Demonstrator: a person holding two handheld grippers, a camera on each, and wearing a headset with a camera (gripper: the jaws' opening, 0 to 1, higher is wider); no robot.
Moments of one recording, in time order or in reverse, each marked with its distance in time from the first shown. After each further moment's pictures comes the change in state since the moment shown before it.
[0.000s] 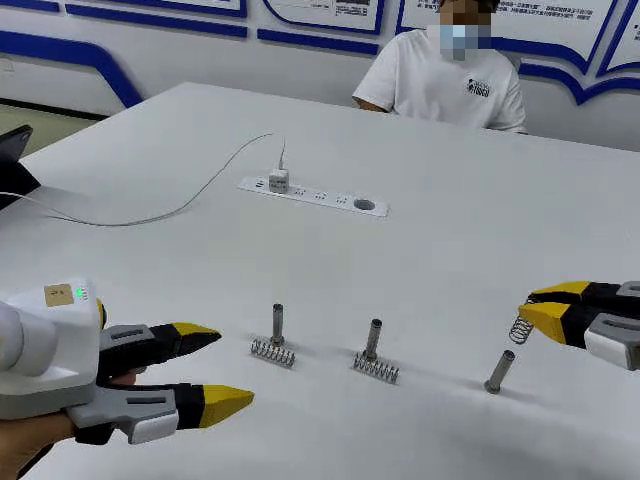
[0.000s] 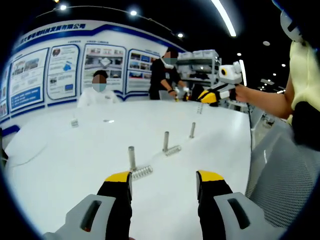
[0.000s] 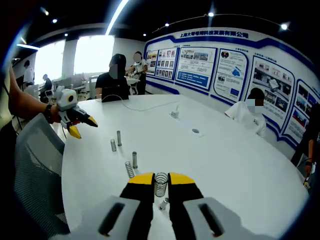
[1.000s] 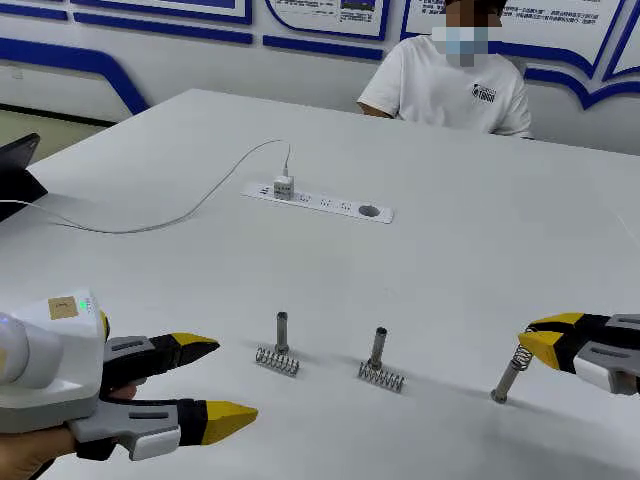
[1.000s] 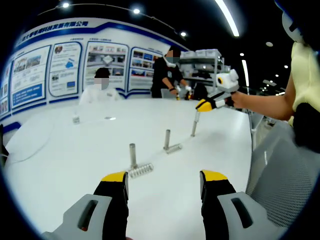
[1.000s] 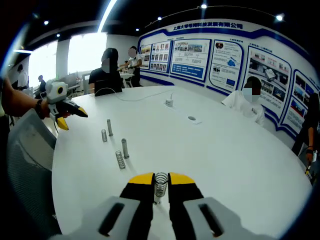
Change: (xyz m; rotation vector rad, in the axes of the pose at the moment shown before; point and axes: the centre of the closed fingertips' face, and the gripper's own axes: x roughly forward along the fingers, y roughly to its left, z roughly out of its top) left arm -0.001 0.002 -0.002 -0.019 0.012 0.013; right arm 0.020 -0.011 -0.033 0.046 0.047 -0.019
